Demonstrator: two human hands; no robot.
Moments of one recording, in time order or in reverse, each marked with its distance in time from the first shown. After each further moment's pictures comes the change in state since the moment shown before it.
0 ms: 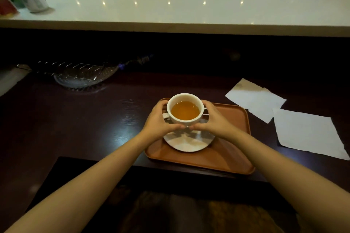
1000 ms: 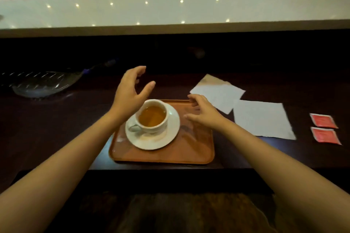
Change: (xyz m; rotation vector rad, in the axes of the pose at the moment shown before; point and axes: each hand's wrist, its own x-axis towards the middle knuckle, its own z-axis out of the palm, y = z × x) left_hand 0.026 0.094 0.005 0.202 0.221 0.342; right_hand -0.039 0.026 -0.073 -0.173 0.118 0.040
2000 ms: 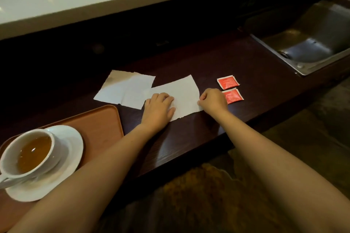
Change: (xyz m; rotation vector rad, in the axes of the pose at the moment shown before) left_hand -0.025 0.108 0.313 0.340 -0.574 0.414; right_hand -0.113 0.176 -0.148 -0.246 0.514 0.716
